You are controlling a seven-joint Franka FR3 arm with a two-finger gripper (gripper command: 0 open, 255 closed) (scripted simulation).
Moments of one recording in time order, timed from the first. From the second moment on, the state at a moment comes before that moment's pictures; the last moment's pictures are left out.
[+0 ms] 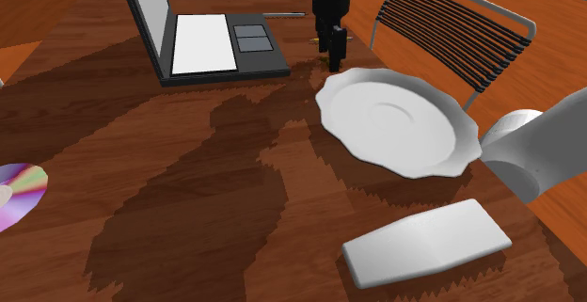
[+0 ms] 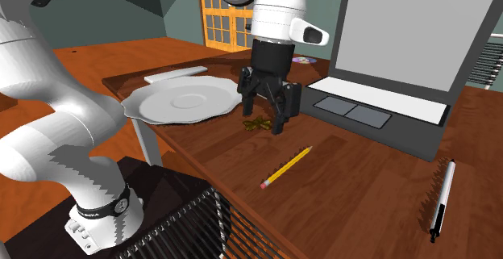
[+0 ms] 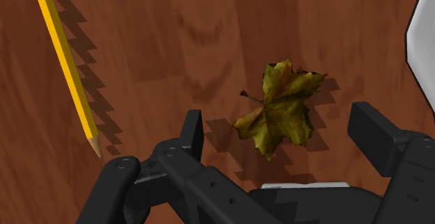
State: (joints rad) arm 0.06 -0.32 0.26 -2.13 -0.02 1.69 -0.74
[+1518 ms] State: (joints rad) arm 0.06 -0.32 0.25 -1.96 -0.02 1.53 -0.75
